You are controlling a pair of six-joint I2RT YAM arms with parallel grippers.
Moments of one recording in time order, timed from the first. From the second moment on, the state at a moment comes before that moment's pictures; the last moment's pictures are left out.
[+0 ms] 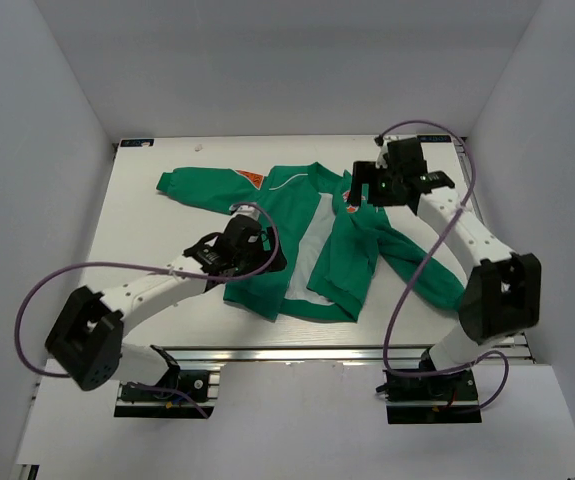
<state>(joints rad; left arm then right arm) -0.71 1.30 0.82 -0.28 -0.10 -0.72 0.29 1.67 1.44 -0.55 -0.14 0.17</state>
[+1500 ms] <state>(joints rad) -0.46 1.58 1.02 -0.20 0.00 -0.65 0.60 1.77 1.38 -0.62 0.26 0.20</state>
